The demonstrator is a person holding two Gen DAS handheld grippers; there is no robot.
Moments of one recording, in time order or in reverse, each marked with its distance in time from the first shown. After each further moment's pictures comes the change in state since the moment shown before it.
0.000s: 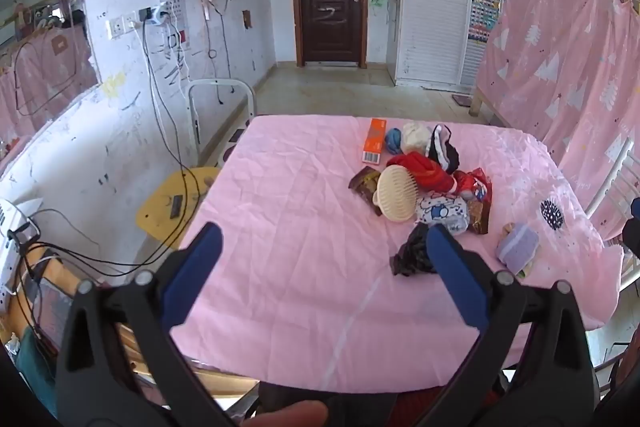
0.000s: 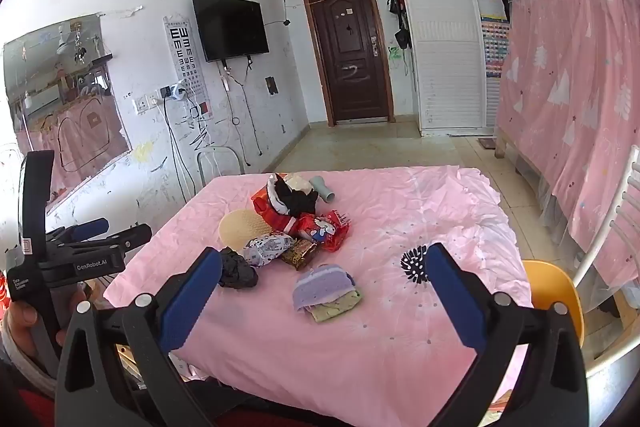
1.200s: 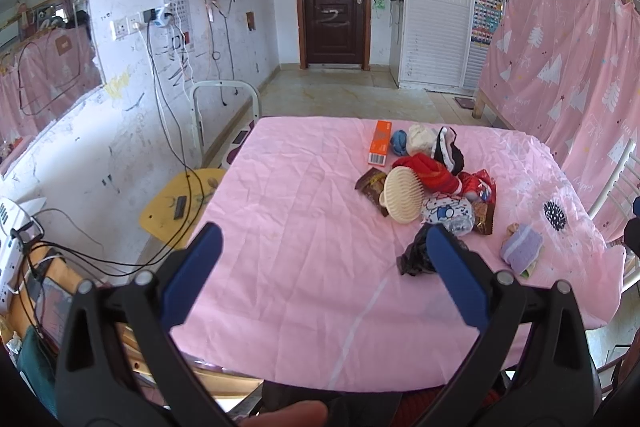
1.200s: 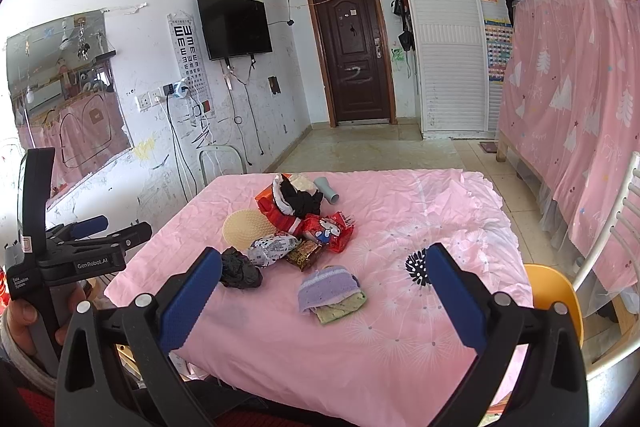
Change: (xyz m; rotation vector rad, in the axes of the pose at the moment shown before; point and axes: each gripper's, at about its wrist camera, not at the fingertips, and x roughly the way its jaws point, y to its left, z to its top) left arm -0.001 0.000 0.000 -0.002 -0.006 -0.001; right arm 0.001 0.007 0.002 -0.013 0.000 -0.003
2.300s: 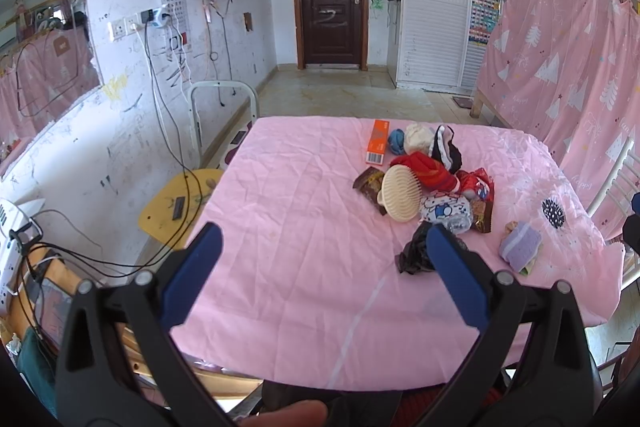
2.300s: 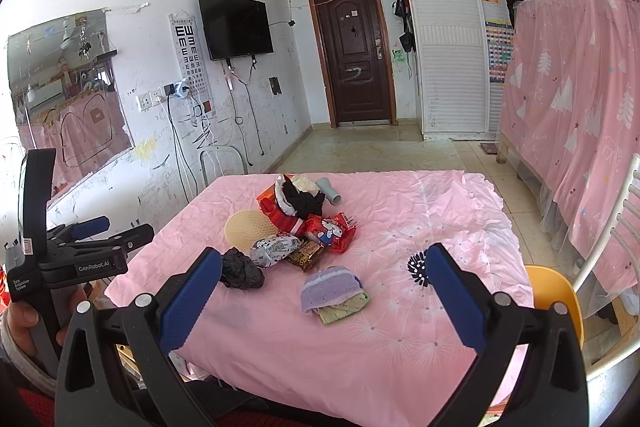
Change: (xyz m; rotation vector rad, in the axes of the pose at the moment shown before) left arm 0.002 0.005 0.000 0.008 -0.004 -0.005; right arm -0.001 0.002 0.000 -0.006 -0.003 0.003
